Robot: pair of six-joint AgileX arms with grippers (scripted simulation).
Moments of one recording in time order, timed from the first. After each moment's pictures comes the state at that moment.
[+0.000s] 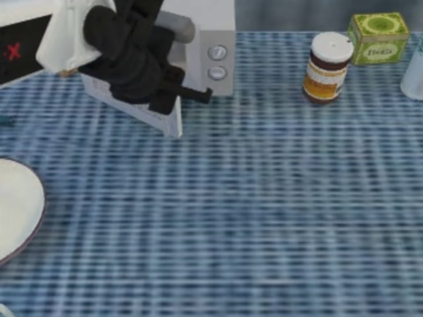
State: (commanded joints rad) left arm -0.46 1.84 1.44 -0.64 -0.02 -0.03; right arm 0.00 0.00 0.00 0.00 0.00 0.00
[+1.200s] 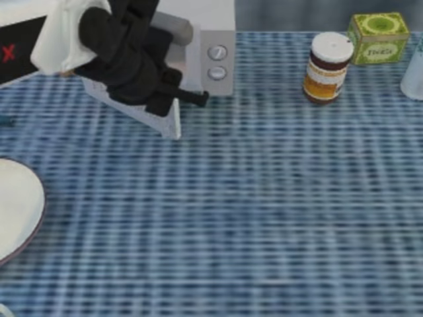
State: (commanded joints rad) left arm -0.46 1.83 1.42 -0.63 0.00 0.00; right arm 0.00 0.00 0.00 0.00 0.00 0.00
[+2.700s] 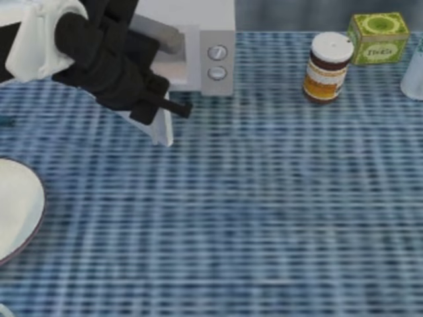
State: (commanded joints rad) left arm -0.42 1.77 1.35 -0.62 0.06 0.11; right arm 0.00 0.00 0.00 0.00 0.00 0.00
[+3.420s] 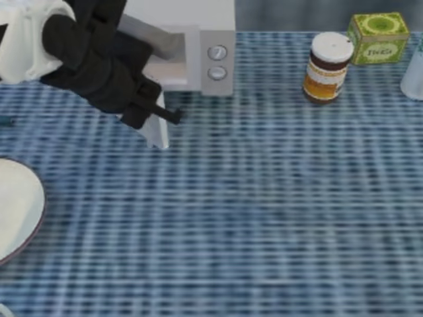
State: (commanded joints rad) left arm -0.39 1.75 1.32 -0.63 0.11 0.19; right arm 0.00 0.00 0.00 0.00 0.00 0.00
